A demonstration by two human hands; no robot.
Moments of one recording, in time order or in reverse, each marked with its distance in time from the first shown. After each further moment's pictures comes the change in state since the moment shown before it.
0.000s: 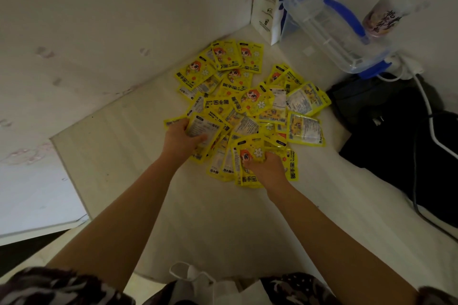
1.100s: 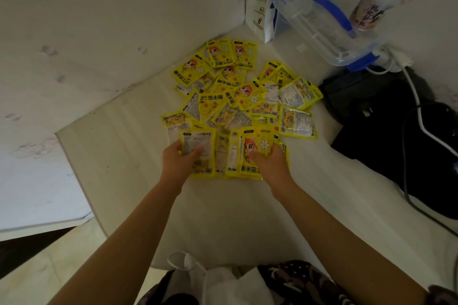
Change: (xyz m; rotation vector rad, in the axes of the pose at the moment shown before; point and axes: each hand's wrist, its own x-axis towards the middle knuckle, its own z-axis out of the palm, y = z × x) left_hand -0.077 -0.005 0.024 -0.351 0.102 -0.165; right_hand -0.017 0.016 -0.029 0.140 0.008 -0.119
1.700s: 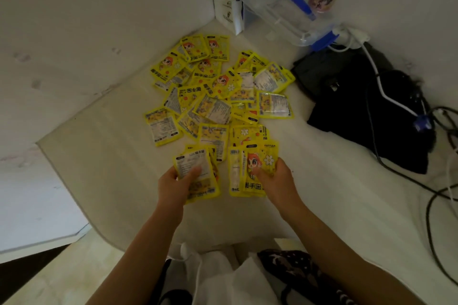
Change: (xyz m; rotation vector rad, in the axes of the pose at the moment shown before) left_hand -0.075 -0.039 0.005 -0.192 -0.097 -0.144; right_hand -0.068 0.062 -0.040 -0.016 0.083 -0.020
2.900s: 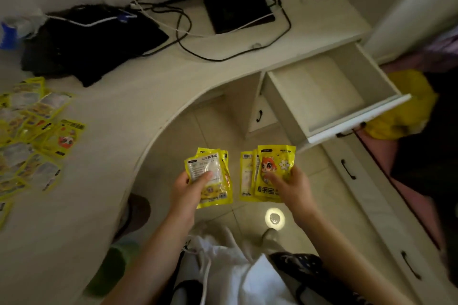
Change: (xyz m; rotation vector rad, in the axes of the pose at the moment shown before) left_hand -0.246 -0.176 0.011 0.753 -0.936 0.094; right_hand -0.411 0.258 -0.007 0.778 0.925 0.380
